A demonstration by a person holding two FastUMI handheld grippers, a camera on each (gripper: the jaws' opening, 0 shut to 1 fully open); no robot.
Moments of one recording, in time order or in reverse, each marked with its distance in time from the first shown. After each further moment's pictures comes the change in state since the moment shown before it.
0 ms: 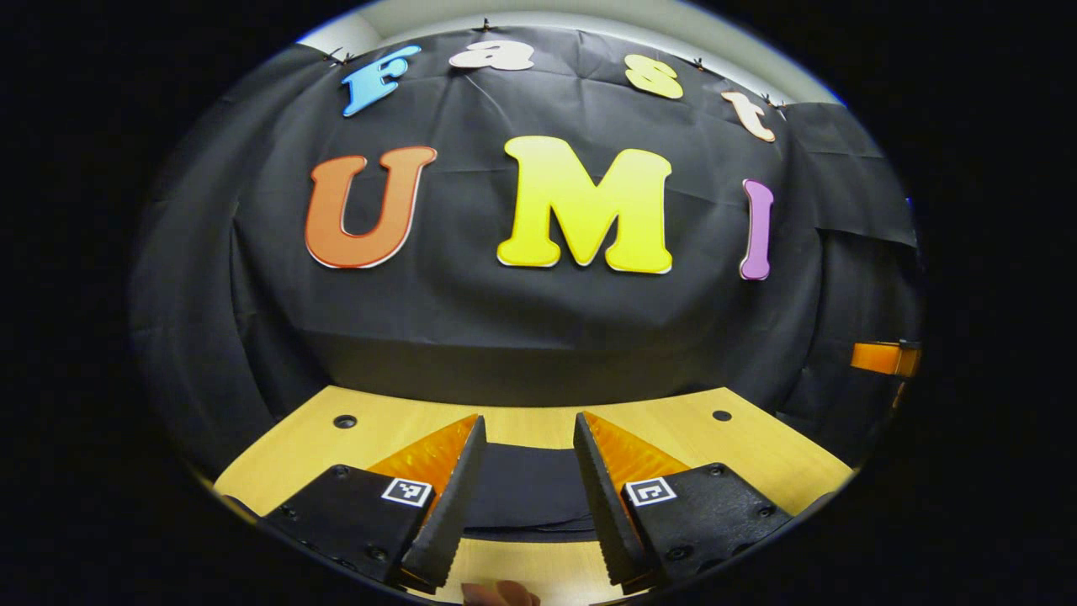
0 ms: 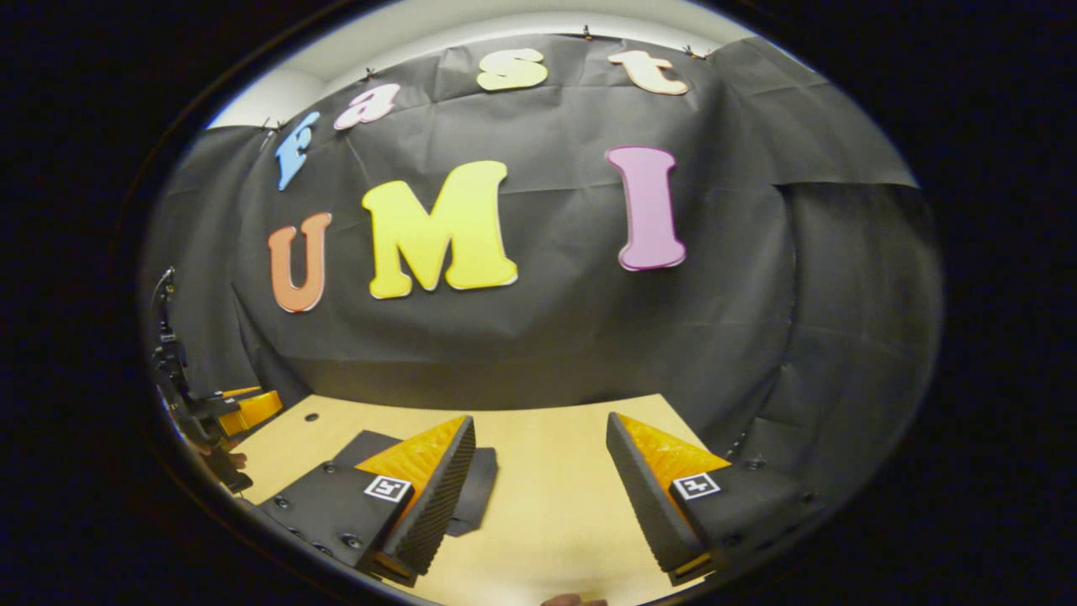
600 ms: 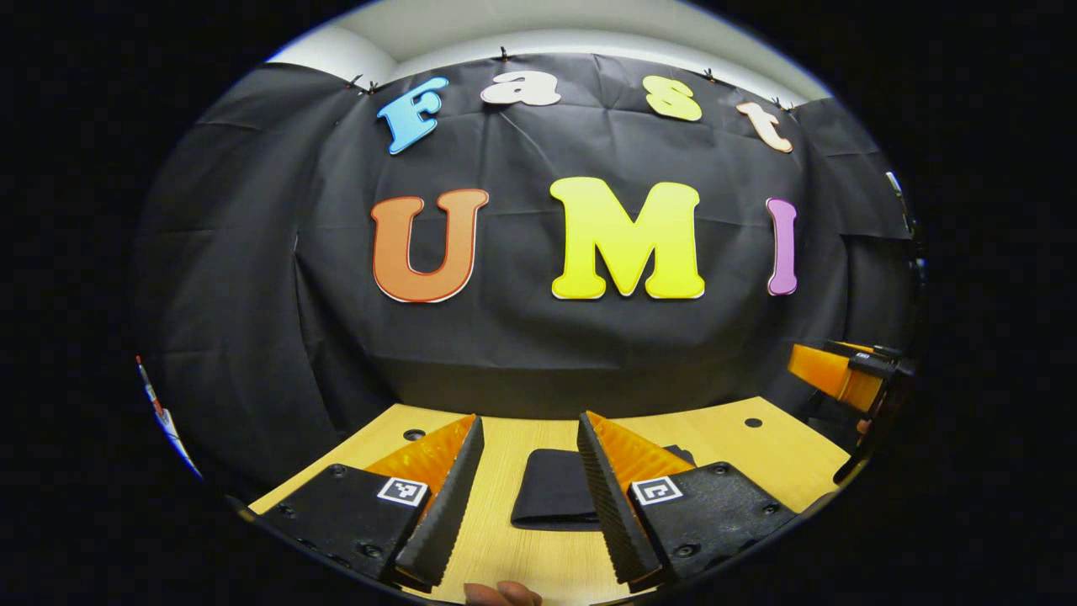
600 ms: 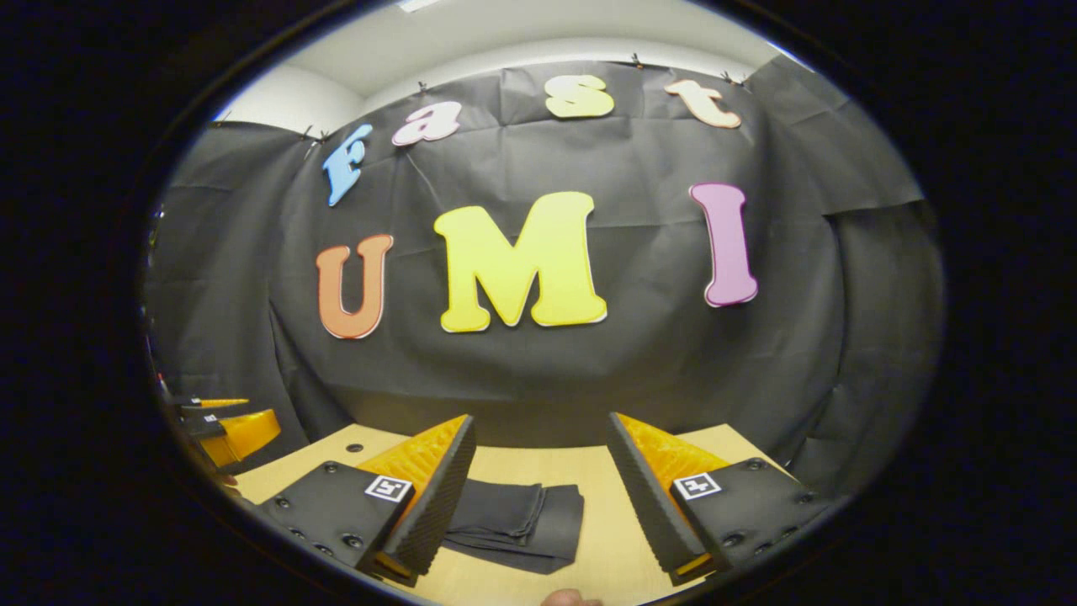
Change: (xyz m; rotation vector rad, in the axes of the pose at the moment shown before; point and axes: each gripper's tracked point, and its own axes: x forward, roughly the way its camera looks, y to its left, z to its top) left arm -0.072 0.032 0.033 0.021 -0.071 0.114; right arm 0.012 0.121 0.009 -0.036 -0.148 0.092
